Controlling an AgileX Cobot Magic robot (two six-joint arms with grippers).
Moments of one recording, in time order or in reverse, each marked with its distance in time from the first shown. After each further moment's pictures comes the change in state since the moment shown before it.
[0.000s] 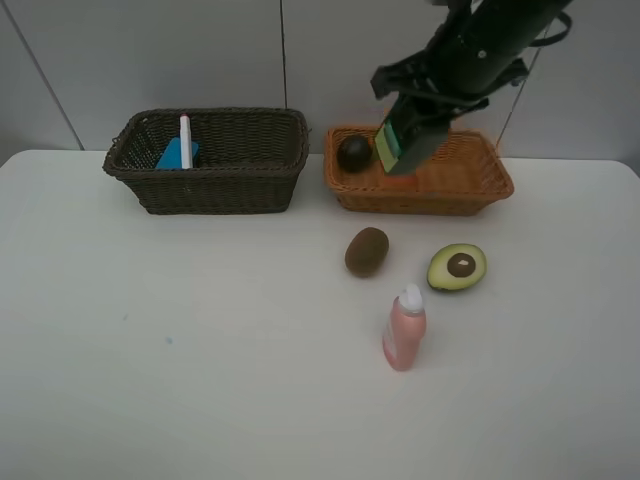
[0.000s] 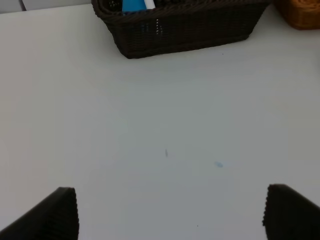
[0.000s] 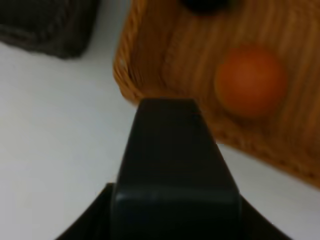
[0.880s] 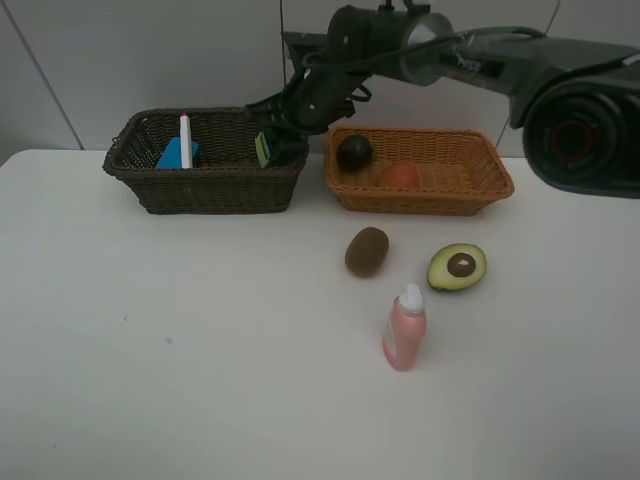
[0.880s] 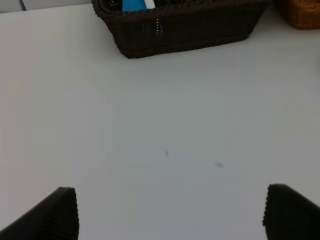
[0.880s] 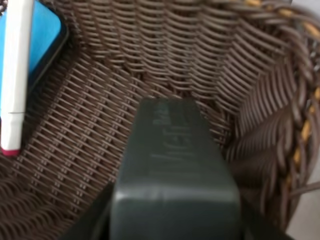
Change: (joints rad) left arm 0.000 0.000 0.000 0.000 -0.001 0.000; right arm 0.094 0.712 -0.726 0.168 -0.139 -0.094
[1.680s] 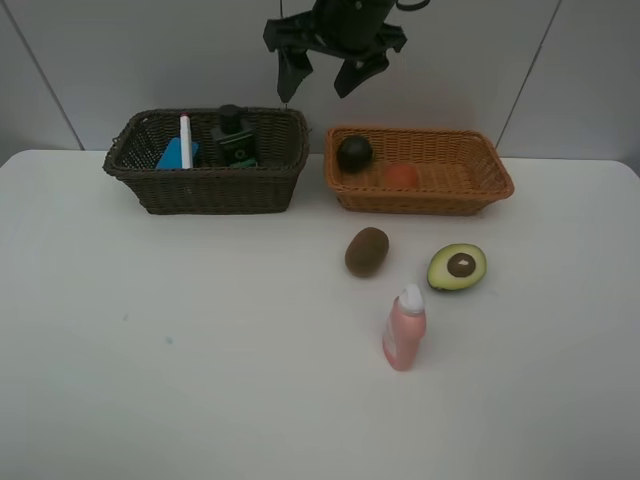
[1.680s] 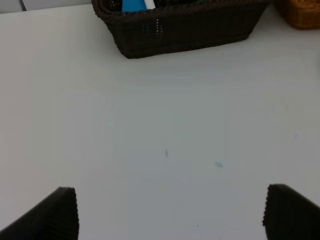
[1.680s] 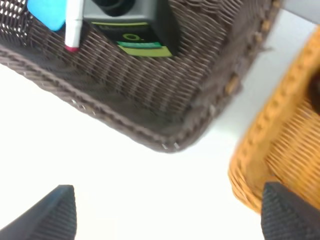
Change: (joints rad) left arm 0.000 0.000 0.000 0.000 0.000 0.000; right arm 0.000 -0.317 0.037 -0.056 0.508 0.049
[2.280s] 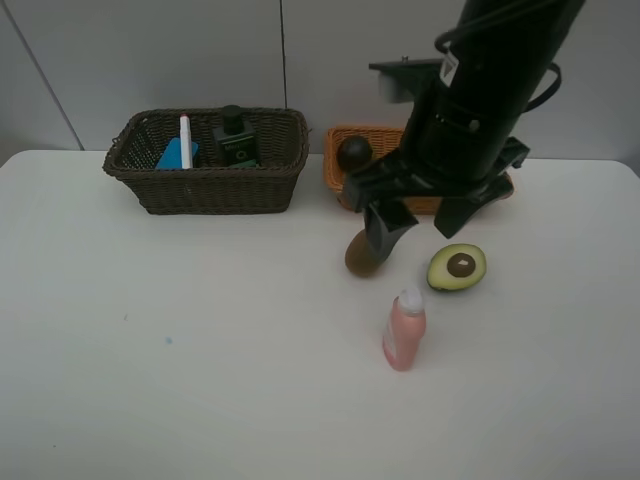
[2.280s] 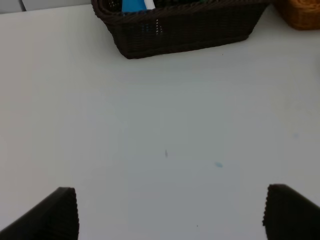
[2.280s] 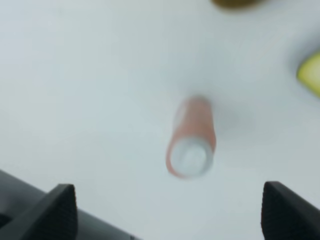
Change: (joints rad) left arm 0.000 0.000 0.000 0.000 0.000 0.000; right arm 0.151 -0.544 0.899 -0.083 0.019 0.208
